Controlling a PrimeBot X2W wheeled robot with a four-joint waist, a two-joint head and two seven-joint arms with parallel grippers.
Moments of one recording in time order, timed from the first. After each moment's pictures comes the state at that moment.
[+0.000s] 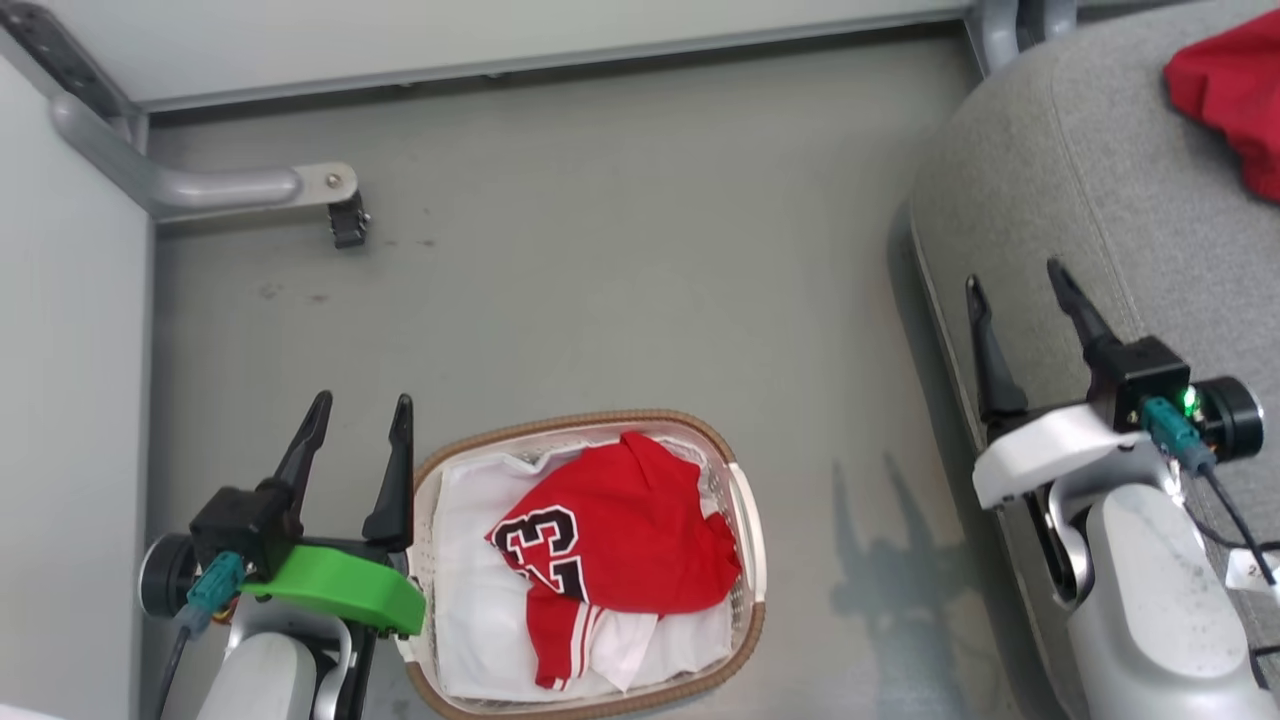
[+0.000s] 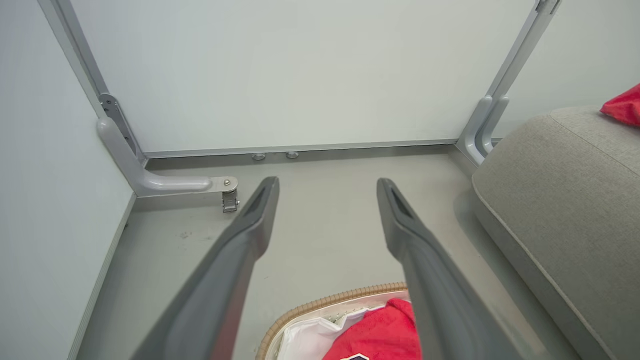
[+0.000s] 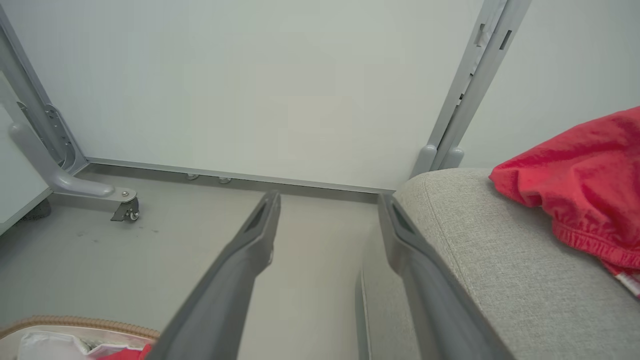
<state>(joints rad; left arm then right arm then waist) -0.20 0.16 -0.19 0.30 -0.32 -0.13 -0.26 -0.39 -0.05 -0.07 0.36 -0.04 0.13 -0.26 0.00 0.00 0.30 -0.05</state>
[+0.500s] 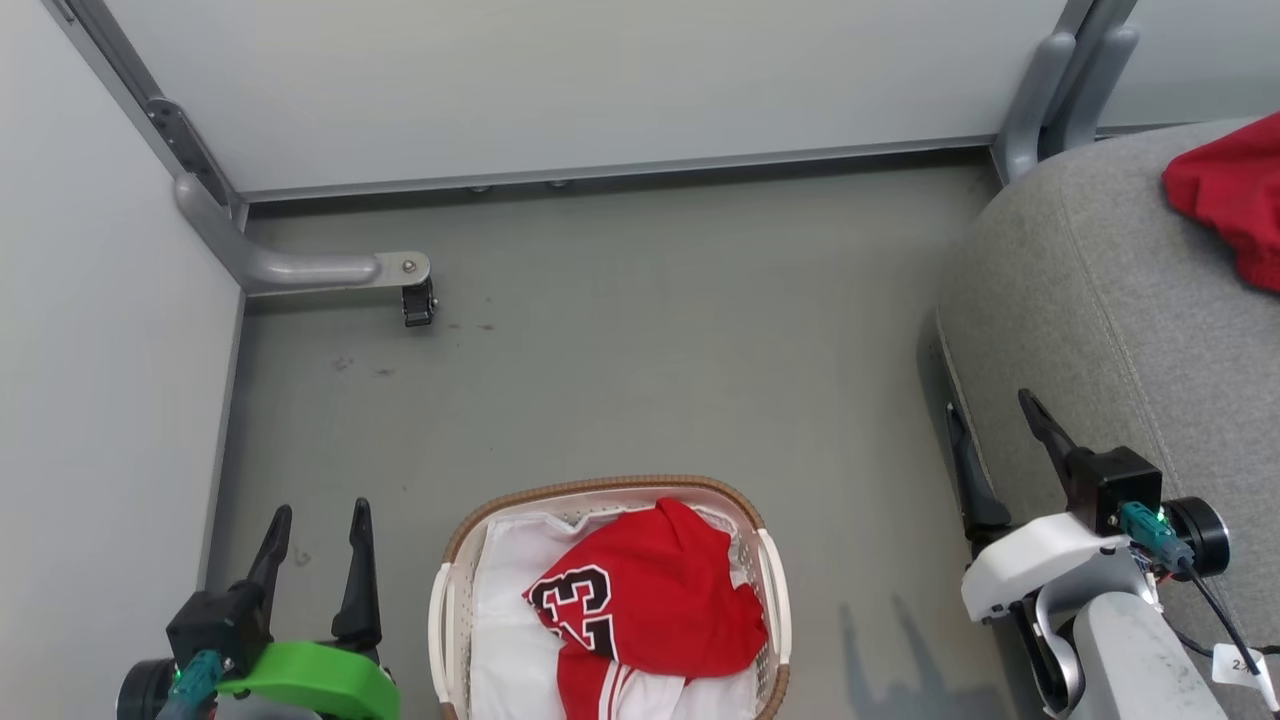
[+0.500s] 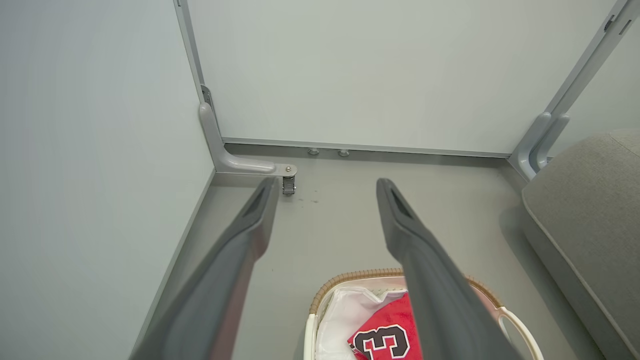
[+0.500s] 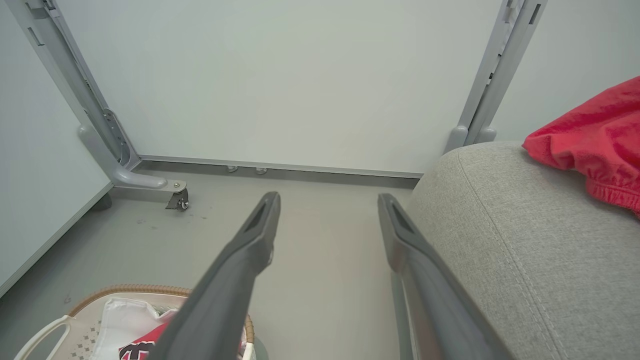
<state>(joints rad) -0.05 0.10 -0.05 0.32 -0.26 -0.13 -0.26 -0.23 -0.05 -0.02 0.39 0.05 0.13 -0.26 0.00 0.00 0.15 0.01</state>
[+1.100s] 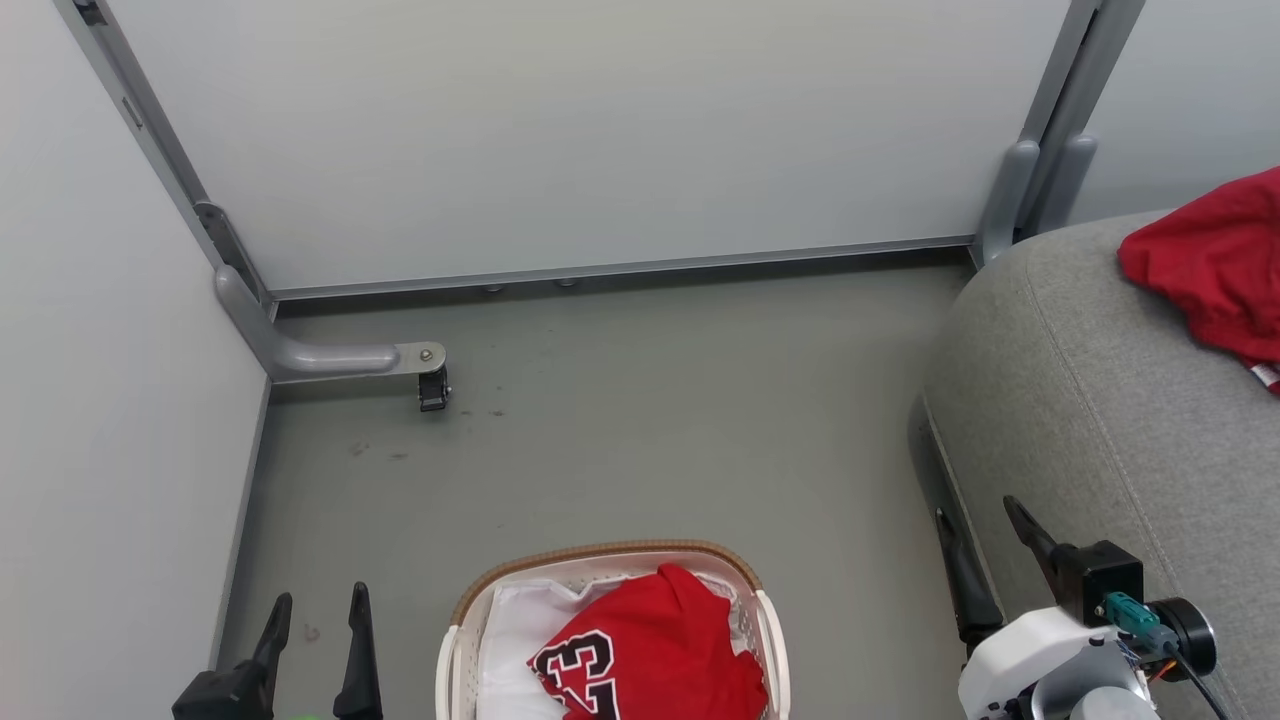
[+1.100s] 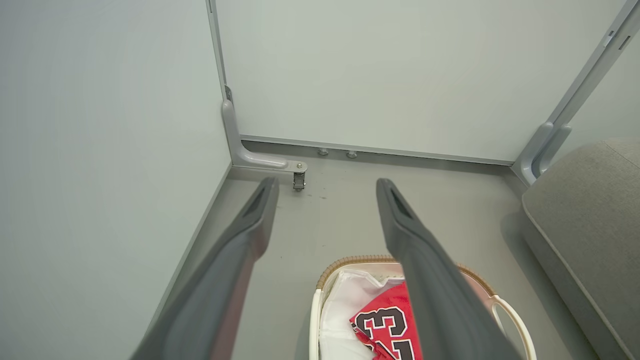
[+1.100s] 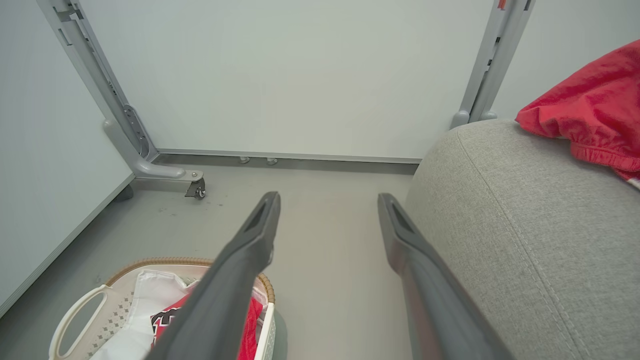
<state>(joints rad) 0.08 0.07 -0.01 0.33 -0.24 -0.13 -0.26 -0.10 -0.05 0.01 0.41 0.08 0.13 -0.26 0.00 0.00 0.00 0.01</state>
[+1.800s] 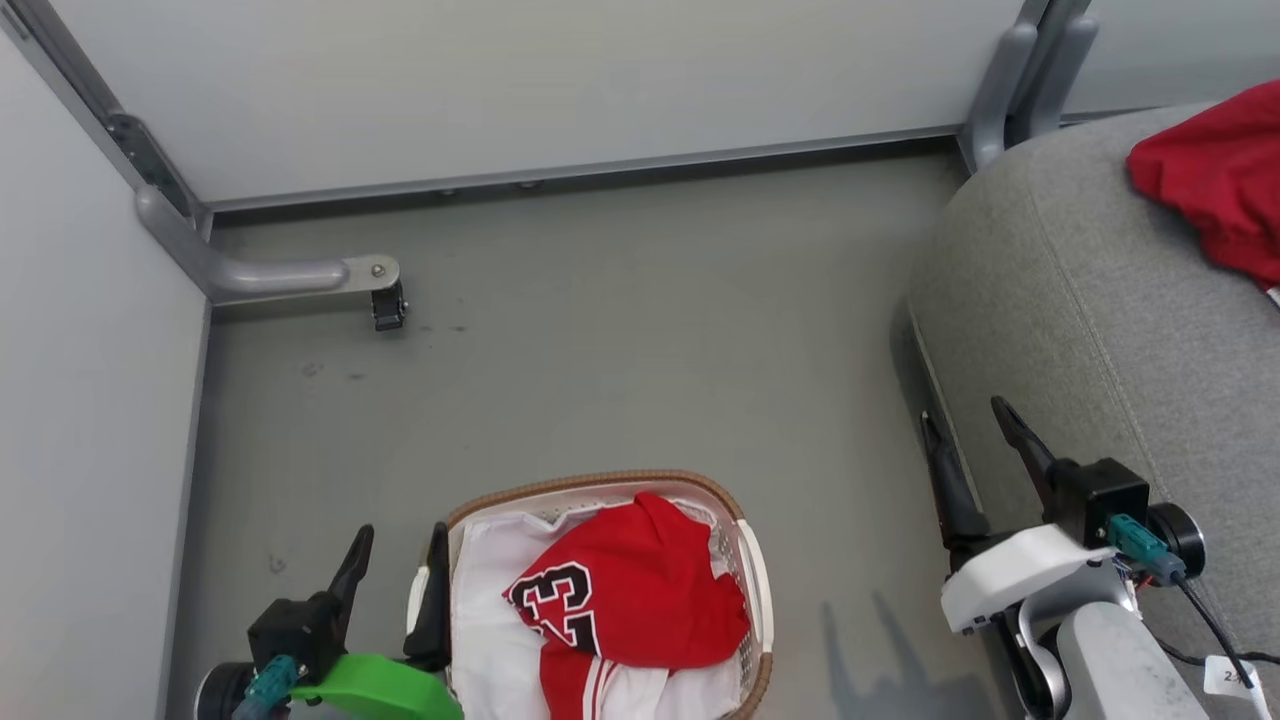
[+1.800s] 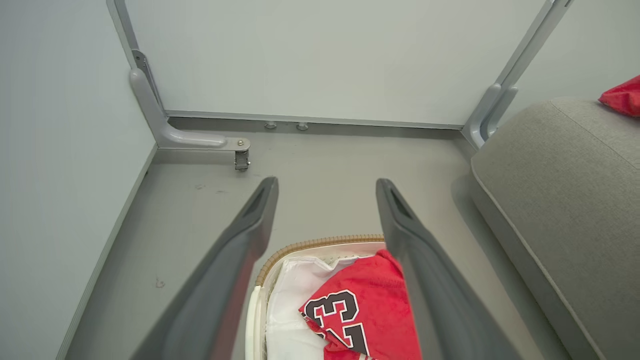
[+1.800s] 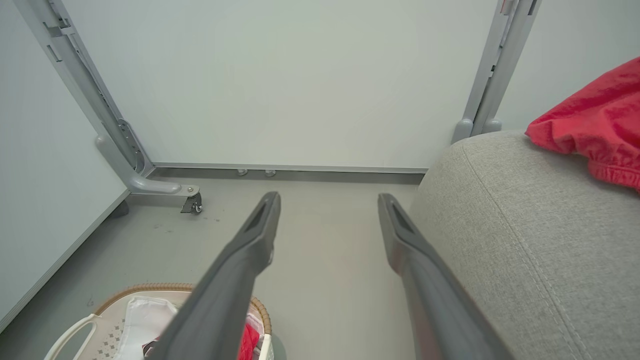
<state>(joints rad) -0.03 0.08 -0.16 0.36 -0.29 -0.13 -0.26 -0.19 -0.05 0.03 0.33 0.11 0.13 -0.26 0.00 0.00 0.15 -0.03</state>
